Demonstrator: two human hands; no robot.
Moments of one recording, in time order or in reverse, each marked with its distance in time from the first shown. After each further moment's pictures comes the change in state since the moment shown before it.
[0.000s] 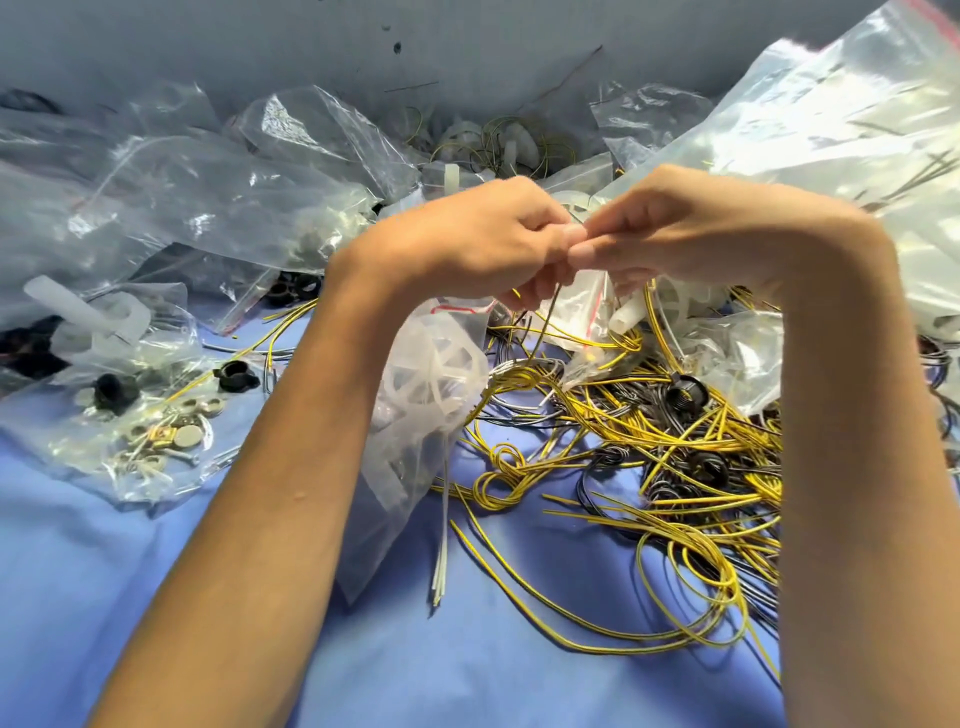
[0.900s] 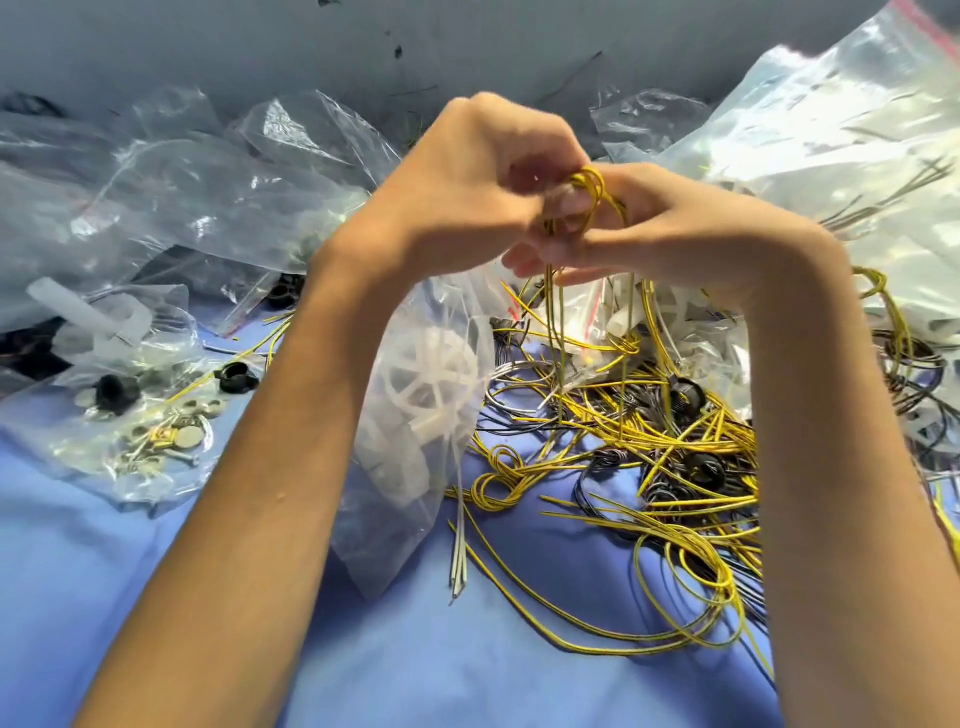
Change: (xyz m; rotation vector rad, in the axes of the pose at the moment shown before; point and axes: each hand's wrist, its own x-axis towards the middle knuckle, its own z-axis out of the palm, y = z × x) left_hand -0.007 -0.001 -0.014 0.019 0.375 0.330; right_hand 0.002 -0.008 0.012 0.255 0.020 -0.108
